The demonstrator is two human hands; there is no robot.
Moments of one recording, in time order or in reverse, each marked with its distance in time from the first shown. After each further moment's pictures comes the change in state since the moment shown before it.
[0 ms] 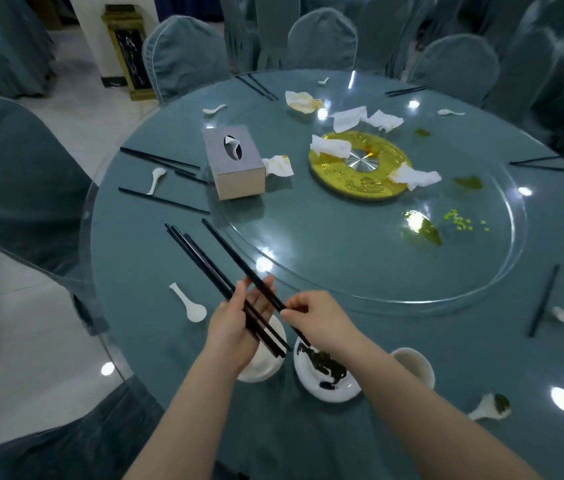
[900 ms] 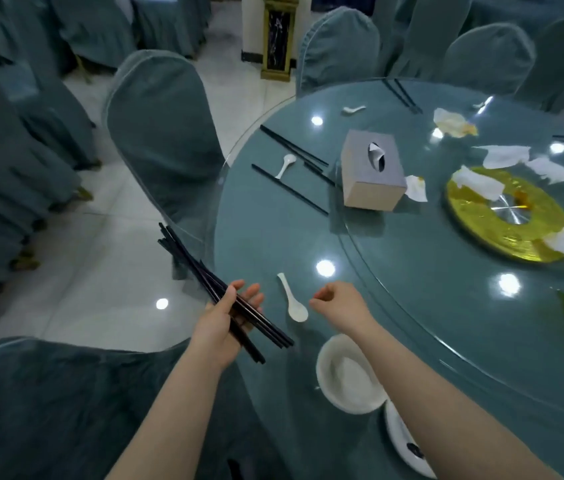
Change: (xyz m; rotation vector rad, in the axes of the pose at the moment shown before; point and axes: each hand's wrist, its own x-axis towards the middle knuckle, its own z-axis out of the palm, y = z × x) left_hand -0.008 0.103 -0.148 -0.161 0.310 0.173; right_hand 0.117 -0.055 0.113 -0.212 -0.128 0.000
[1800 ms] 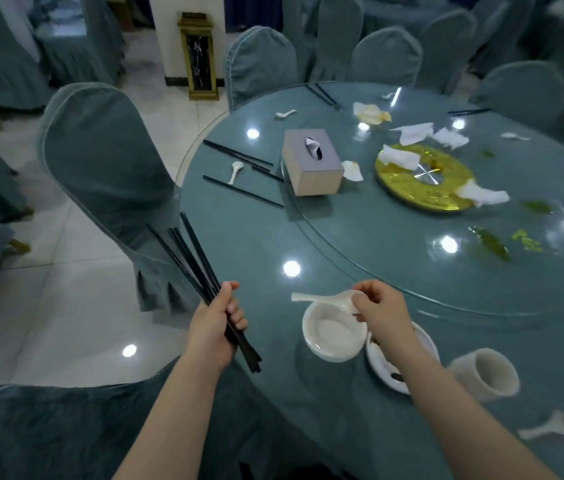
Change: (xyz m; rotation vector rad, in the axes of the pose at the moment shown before) left_hand -0.041 0.003 -0.005 0.201 -0.162 0.039; right_hand -0.117 0.050 -0.017 0.572 0.501 0.002
